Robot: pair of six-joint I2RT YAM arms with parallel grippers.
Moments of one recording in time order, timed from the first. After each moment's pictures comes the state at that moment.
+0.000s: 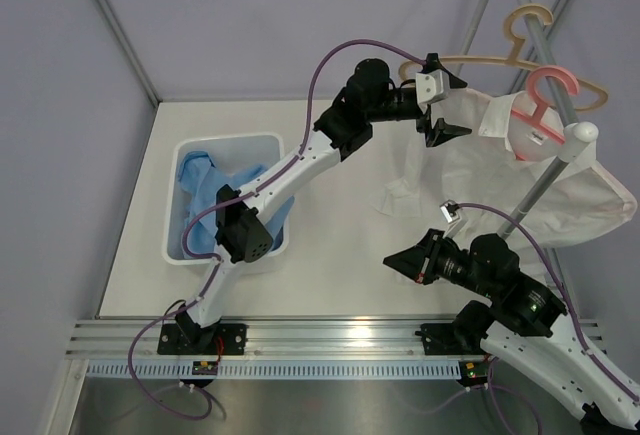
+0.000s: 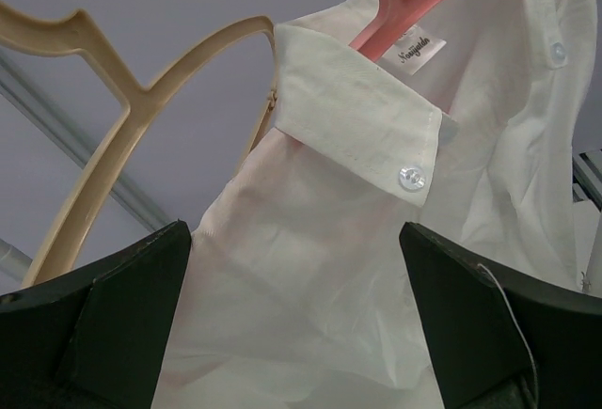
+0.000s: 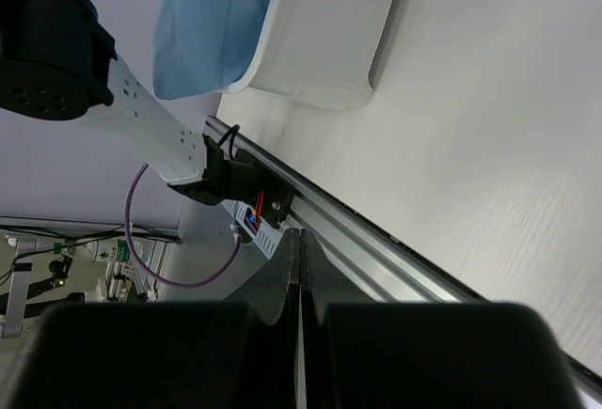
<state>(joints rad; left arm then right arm) -0.85 2.26 2.44 -0.02 0.73 0.26 0.77 0.36 0.59 -0.52 -0.19 0.91</state>
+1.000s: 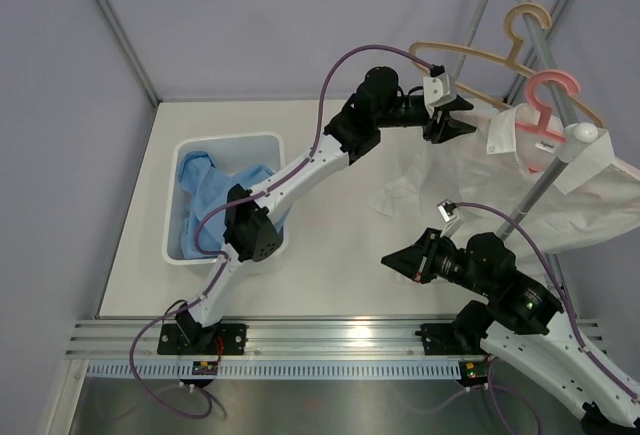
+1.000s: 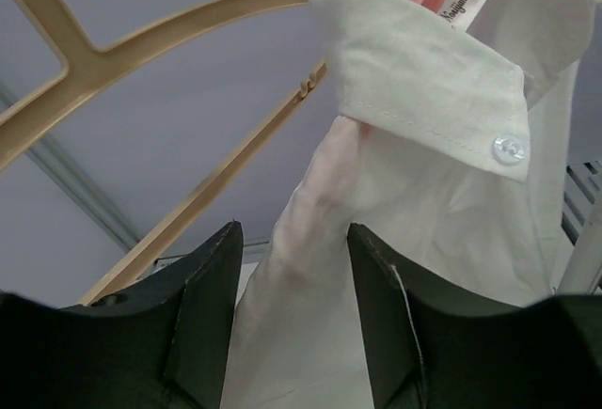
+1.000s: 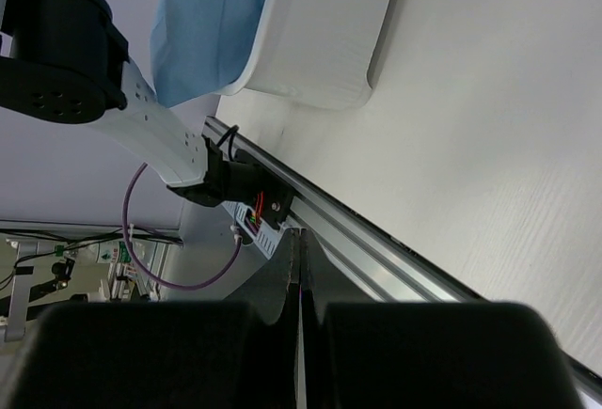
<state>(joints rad) -0.86 2.34 2.48 0.04 0.73 0.14 0.77 0.37 0.58 -0.50 -0.19 0.92</state>
